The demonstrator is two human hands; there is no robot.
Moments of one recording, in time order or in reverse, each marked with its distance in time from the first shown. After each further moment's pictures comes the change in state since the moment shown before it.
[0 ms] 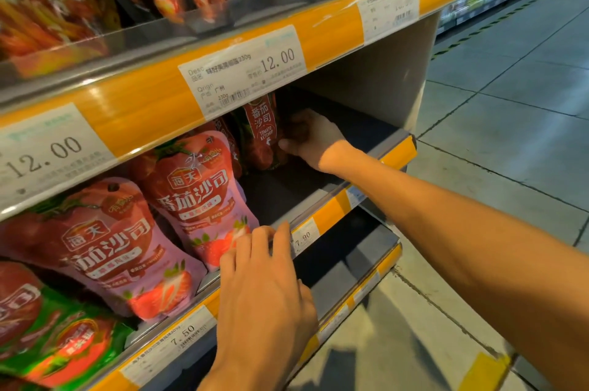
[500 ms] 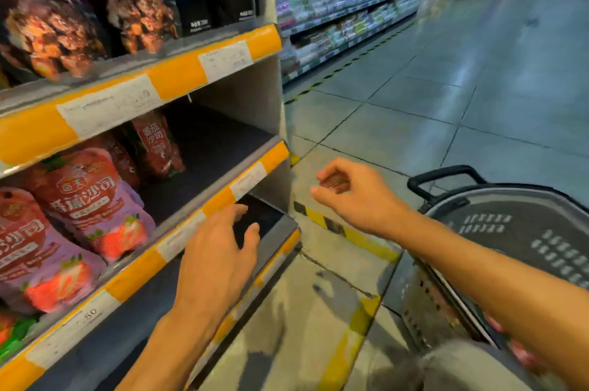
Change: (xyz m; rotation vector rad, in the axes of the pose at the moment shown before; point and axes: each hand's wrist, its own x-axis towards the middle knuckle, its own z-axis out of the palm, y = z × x) left_hand -0.024 0.085 -0.022 -0.493 0.074 0.094; right_hand -0.264 0.029 -0.165 -0.030 0.208 0.151
